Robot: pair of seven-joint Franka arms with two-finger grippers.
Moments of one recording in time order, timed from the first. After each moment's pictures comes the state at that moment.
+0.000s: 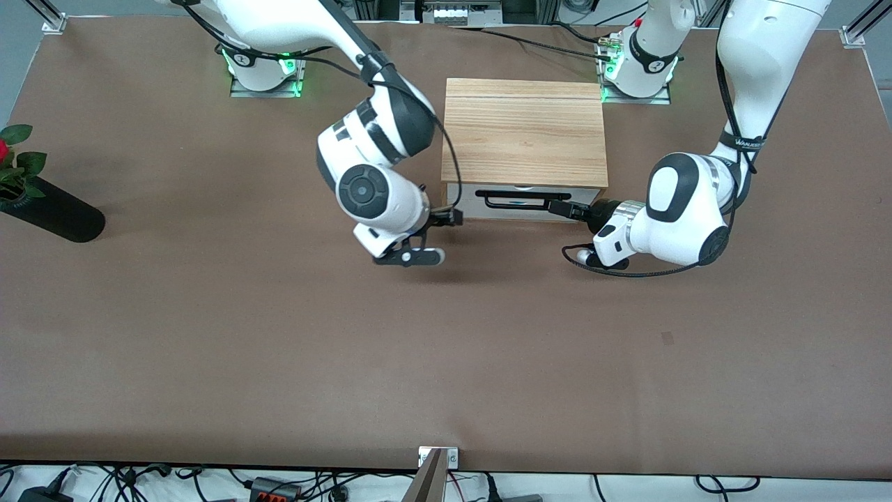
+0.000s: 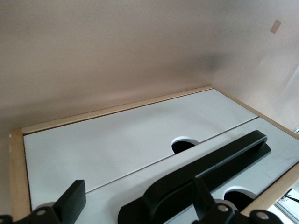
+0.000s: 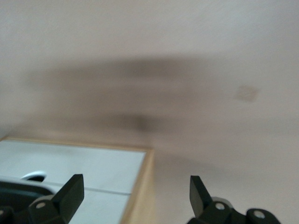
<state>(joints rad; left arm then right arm) 0.01 0.45 -0.26 -1.90 -0.60 1.84 0.10 0.71 0.71 -0.12 -1.24 0.36 1.83 0.55</state>
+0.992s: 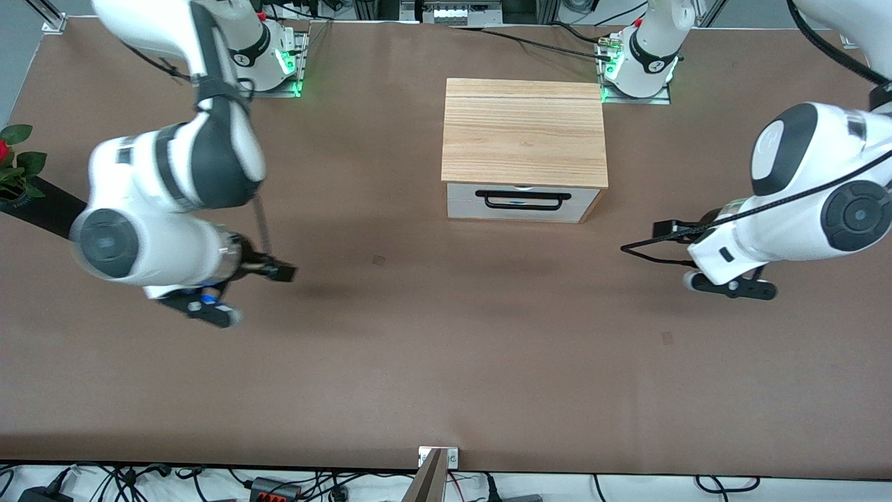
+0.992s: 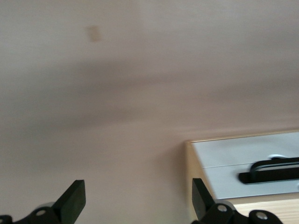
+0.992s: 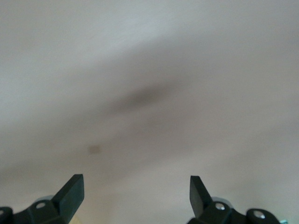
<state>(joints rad) 0.06 0.40 -0.25 -1.38 0.08 1.50 -0.08 0.50 0.68 -0.45 -1.05 0.34 1.45 0.51</state>
